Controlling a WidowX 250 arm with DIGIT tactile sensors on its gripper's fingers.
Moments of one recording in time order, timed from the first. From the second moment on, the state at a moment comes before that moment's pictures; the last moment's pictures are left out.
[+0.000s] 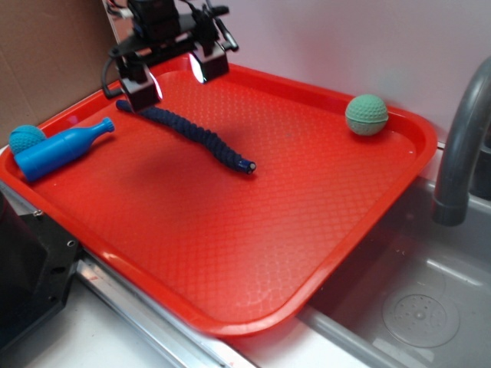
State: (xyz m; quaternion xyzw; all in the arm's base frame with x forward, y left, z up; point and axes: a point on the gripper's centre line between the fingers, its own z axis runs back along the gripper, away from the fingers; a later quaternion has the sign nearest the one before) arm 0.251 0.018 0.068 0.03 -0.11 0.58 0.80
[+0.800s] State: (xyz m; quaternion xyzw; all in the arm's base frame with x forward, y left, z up) arm 0.255 0.017 0.015 0.04 -0.08 0.56 0.82
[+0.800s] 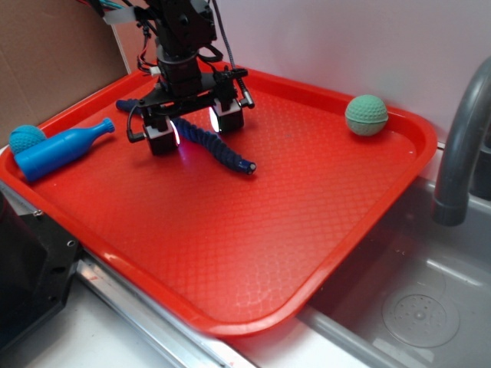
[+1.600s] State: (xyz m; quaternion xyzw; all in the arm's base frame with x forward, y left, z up) arm 0.236 0.019 0.023 0.04 -0.06 0.55 0.83
